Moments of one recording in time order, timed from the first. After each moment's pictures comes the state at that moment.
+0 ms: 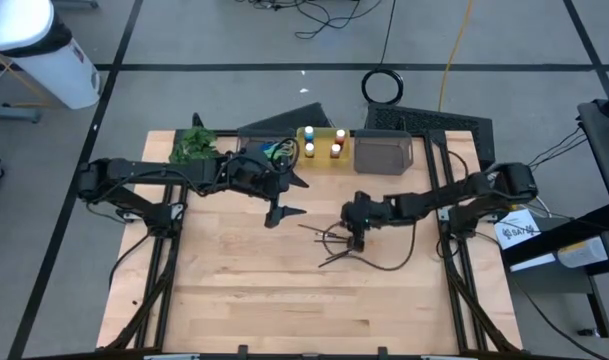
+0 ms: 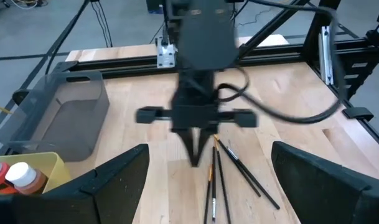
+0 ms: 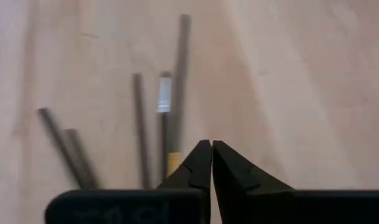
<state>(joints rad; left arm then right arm) 0.11 1.39 1.11 -0.14 0.20 0.13 0.03 1.49 0.67 -0.01 0.08 0.23</state>
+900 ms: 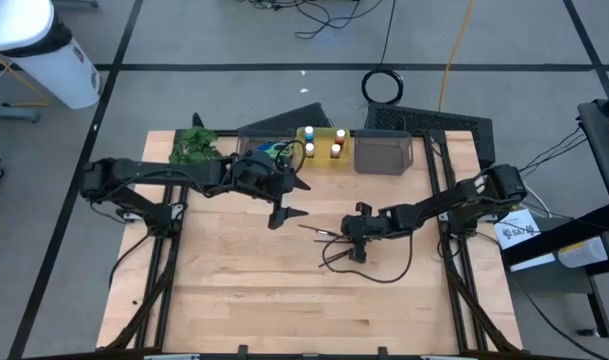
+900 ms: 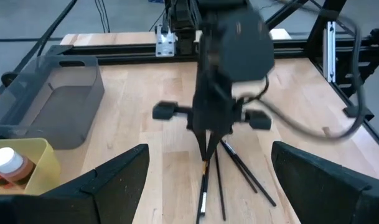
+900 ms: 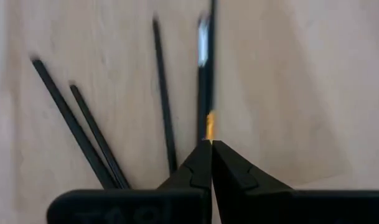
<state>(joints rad) 0.11 1.42 1.10 -0.13 0.20 0.08 0.13 1.58 0.66 -0.03 0.15 0.30</state>
